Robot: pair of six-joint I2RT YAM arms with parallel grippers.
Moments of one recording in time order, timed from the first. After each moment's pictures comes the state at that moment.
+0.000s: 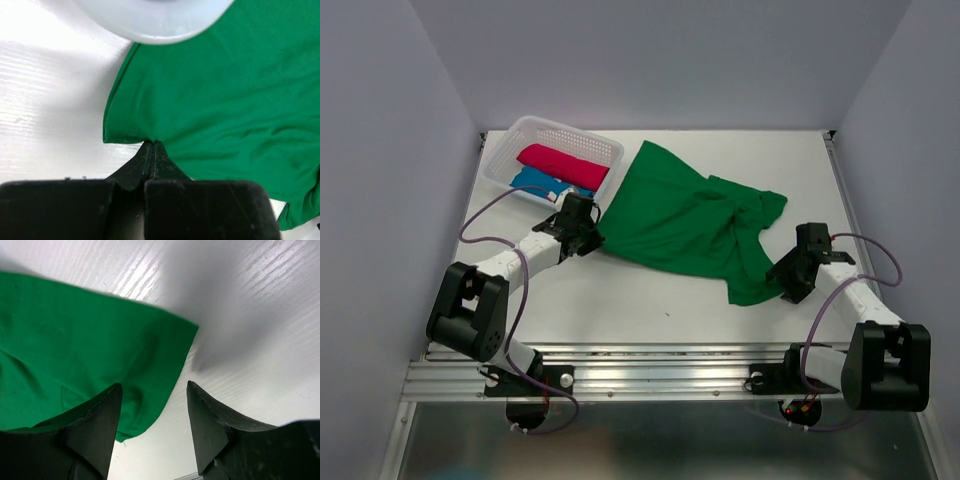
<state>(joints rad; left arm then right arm) -0.42 1.48 0.85 -0.25 -0.11 -0.83 -0.06 1.17 0.62 -0.65 0.08 0.84</state>
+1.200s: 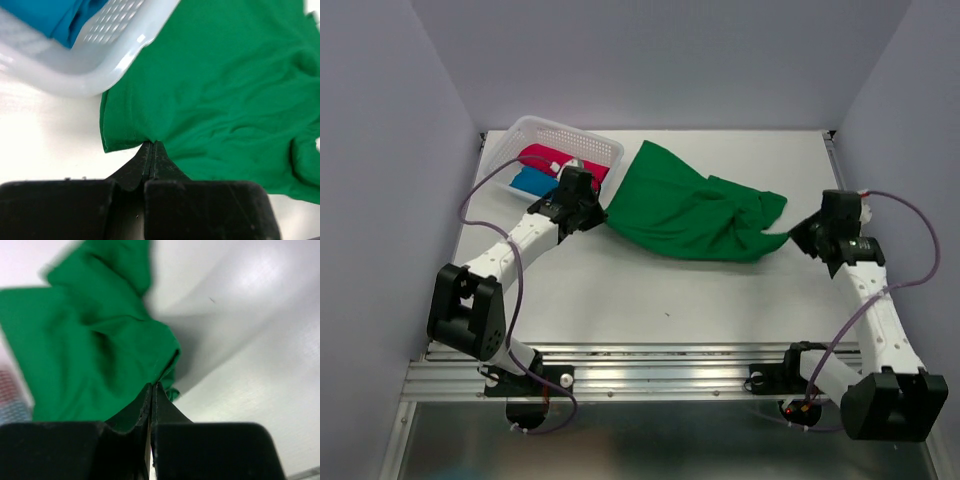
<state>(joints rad) -0.40 1.49 1.03 -0.34 -0.07 -0.75 -0.06 1.04 0.81 -0.63 0.12 0.86</state>
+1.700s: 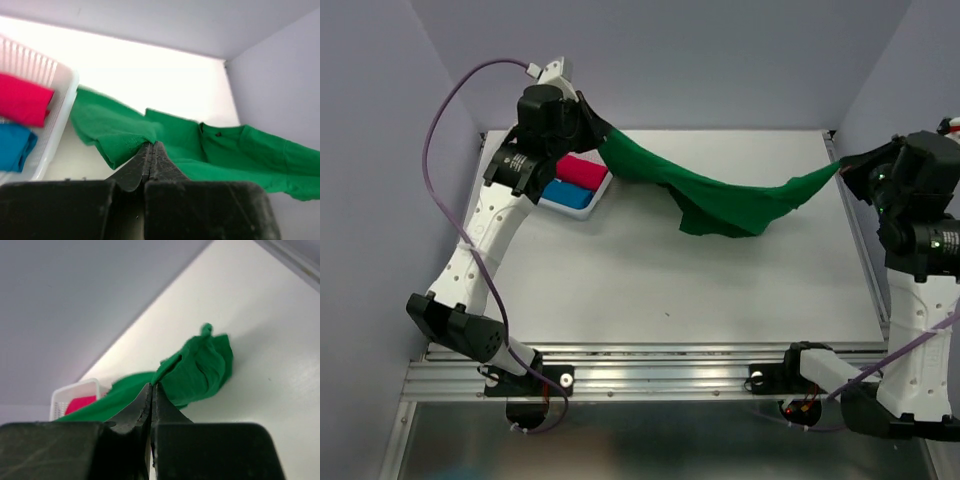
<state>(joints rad) -0.40 1.48 1.70 -0.53 0.03 -0.60 -0.06 1.03 1.60 -0.91 0.18 0.77</state>
